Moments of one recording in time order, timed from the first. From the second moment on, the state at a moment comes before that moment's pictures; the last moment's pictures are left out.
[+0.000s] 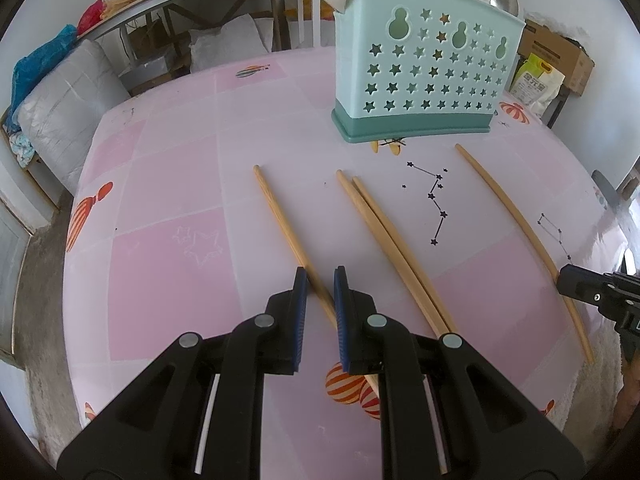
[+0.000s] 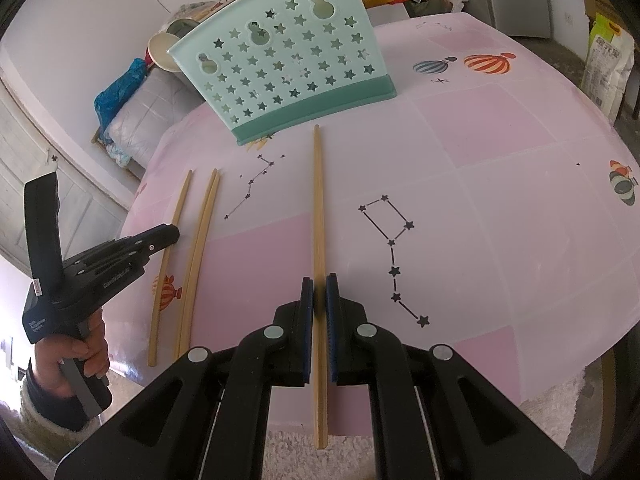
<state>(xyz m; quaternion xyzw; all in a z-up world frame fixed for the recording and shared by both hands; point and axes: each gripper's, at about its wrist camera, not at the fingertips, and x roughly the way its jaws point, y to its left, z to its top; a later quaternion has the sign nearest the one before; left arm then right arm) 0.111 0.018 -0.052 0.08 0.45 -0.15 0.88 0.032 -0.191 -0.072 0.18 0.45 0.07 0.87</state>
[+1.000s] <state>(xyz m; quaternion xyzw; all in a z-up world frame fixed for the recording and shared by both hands) 0.116 0.006 -0.053 0.11 0.45 -0.14 0.88 0.110 -0.170 -0.066 0.06 0.45 0.04 0.89</state>
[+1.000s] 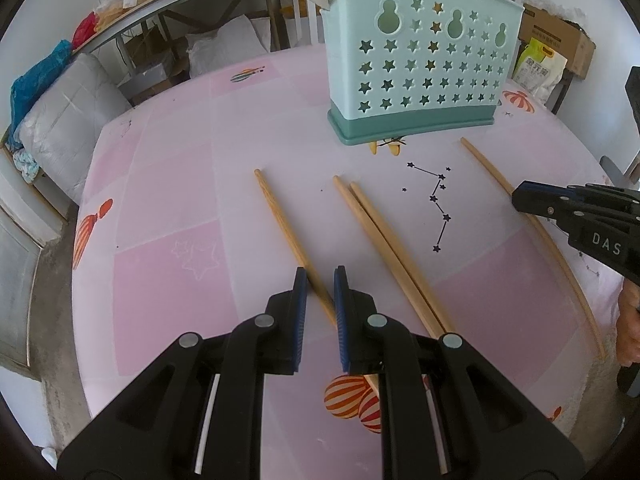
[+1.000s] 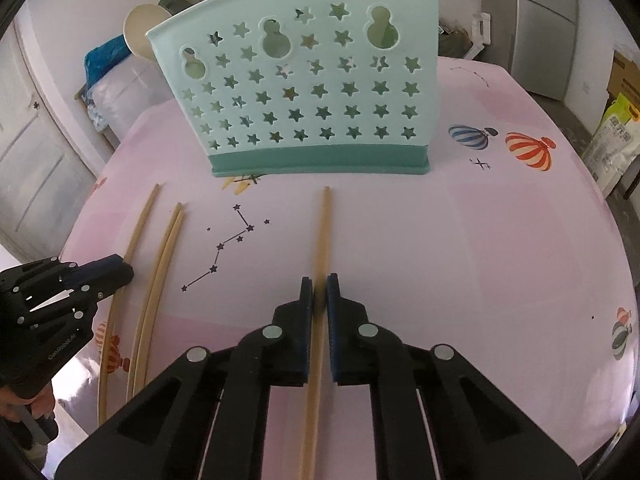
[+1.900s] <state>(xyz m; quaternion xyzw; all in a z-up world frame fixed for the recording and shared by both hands) 0.115 0.003 -0.053 0.12 0.45 -0.14 0.88 0.093 -0.187 -0.068 0.11 0.45 0.05 0.88</state>
